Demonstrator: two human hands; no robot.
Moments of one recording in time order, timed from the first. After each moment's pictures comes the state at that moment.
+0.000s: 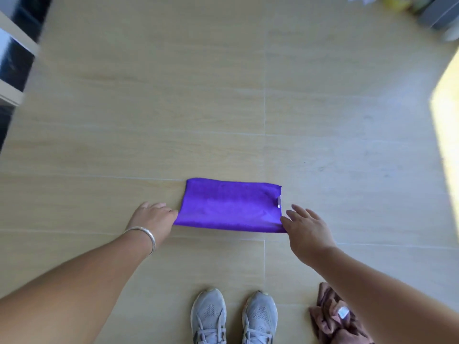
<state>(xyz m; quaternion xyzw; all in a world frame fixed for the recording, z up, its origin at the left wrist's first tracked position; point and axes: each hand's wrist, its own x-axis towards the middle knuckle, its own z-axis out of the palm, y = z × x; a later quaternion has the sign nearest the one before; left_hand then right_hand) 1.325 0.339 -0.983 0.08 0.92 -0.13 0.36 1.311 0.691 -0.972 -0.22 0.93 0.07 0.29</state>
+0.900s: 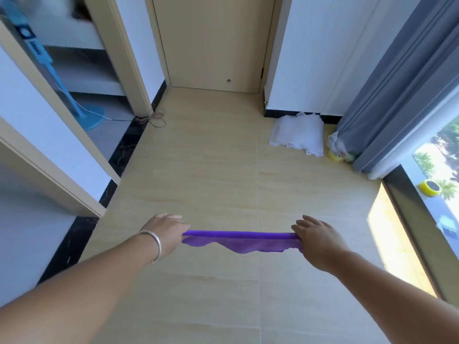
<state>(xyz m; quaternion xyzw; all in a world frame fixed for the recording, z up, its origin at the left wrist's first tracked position) 1.208 0.278 -0.542 0.11 0.97 -0.08 0.21 1.180 0.659 -0.516 -0.22 0.97 0.04 0.13</state>
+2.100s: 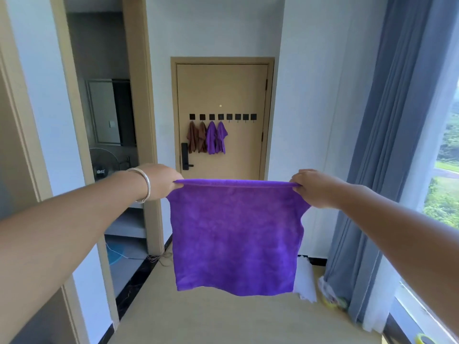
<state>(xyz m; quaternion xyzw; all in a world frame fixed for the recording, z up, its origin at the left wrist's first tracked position) 1.227 0.325 0.086 0.03 0.99 -0.10 -0.09 1.156 0.695 0.079 -0.23 0.96 0.00 -0.14</state>
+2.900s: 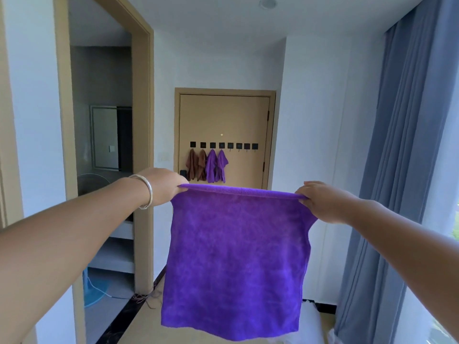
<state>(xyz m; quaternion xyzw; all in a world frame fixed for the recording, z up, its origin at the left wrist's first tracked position) 1.118 0.305 0.138 0.07 0.97 -0.12 -0.20 1.056 0.693 0.130 -0.26 0.94 0.02 -0.20</state>
